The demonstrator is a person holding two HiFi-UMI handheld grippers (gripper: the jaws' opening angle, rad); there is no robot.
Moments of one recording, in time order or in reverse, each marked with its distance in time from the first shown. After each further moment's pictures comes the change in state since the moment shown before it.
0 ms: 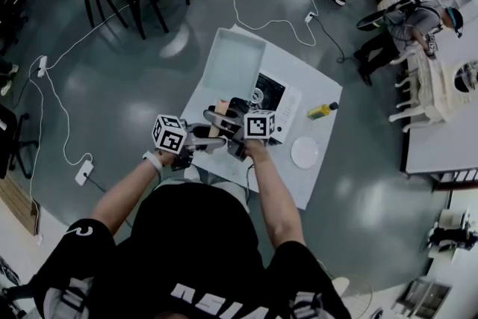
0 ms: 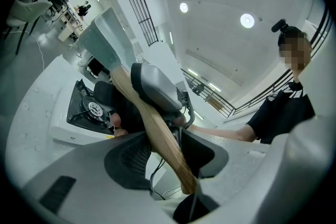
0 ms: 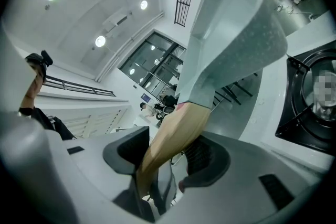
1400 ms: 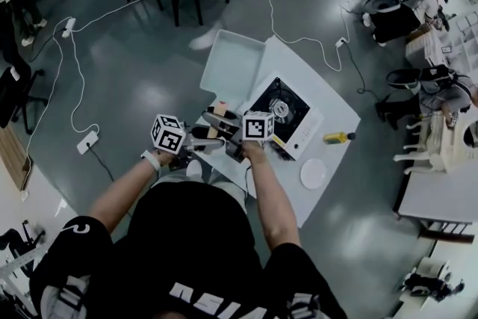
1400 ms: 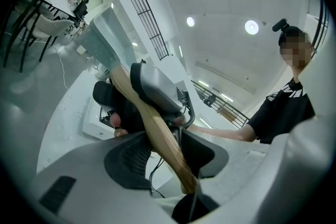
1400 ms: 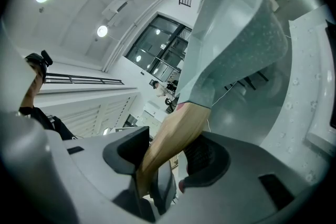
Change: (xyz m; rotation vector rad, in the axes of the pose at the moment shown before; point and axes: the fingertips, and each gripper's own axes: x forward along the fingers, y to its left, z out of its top) left arm -0.079 0.003 -0.009 -0.035 -0.154 0.137; right arm 0.087 0.016 -0.039 0.013 0.190 0.090
